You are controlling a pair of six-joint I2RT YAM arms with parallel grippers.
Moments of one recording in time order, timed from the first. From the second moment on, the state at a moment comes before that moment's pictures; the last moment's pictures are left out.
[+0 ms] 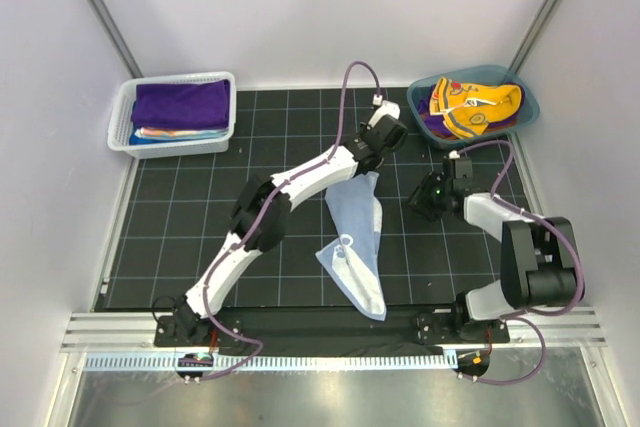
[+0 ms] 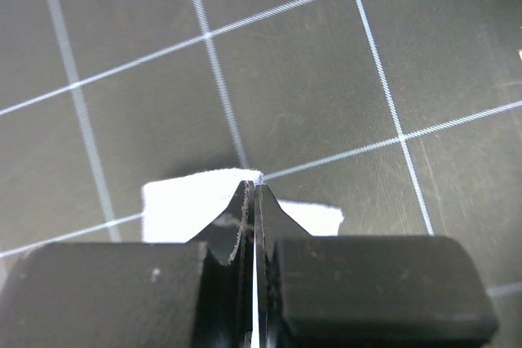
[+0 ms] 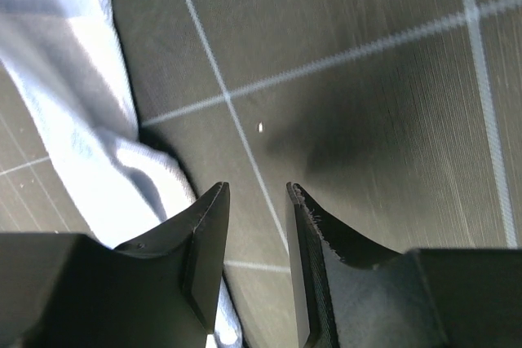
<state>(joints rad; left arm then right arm) -0.88 2.47 2.23 -0.53 -0.53 -0.30 0.06 1.43 0.63 -0.14 -0.26 0.67</state>
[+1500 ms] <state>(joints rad) -0.78 2.07 1.65 -0.40 -0.49 -0.42 0.38 1.94 1.26 -0.30 0.17 0.64</state>
